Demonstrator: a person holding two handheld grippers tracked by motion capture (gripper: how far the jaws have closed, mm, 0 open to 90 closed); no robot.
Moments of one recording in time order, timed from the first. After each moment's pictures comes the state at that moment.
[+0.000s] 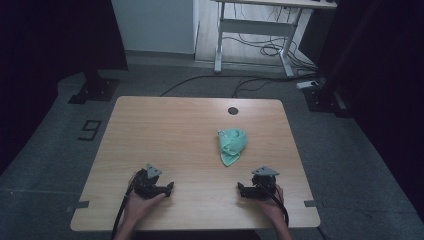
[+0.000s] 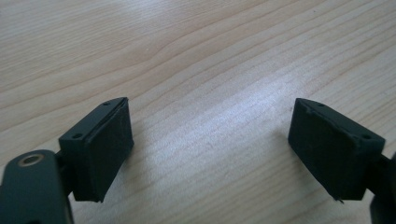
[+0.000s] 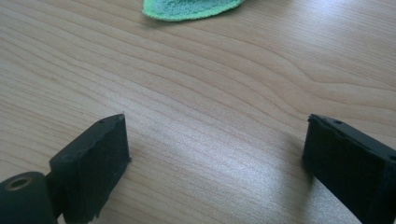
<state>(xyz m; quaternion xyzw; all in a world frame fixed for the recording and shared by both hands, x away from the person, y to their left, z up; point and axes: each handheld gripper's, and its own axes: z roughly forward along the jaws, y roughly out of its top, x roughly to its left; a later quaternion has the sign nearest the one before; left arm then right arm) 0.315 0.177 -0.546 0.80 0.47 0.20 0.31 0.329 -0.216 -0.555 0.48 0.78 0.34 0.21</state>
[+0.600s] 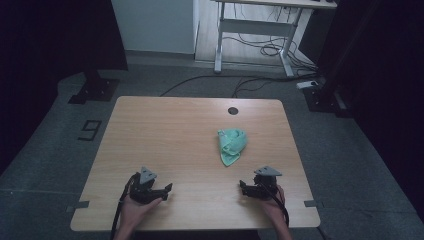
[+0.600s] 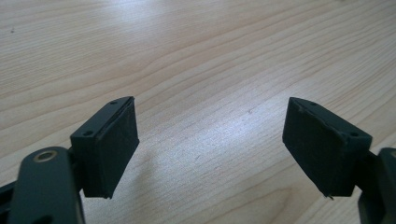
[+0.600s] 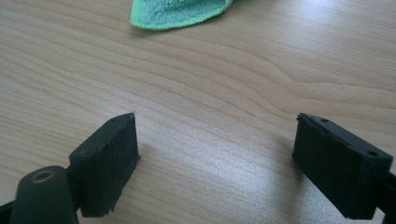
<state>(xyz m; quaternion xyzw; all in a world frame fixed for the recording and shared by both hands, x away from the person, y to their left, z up) 0.295 0.187 -0.528 0.78 0.47 0.18 0.37 0.327 -0.220 -0.553 0.50 0.76 0.35 0.21</state>
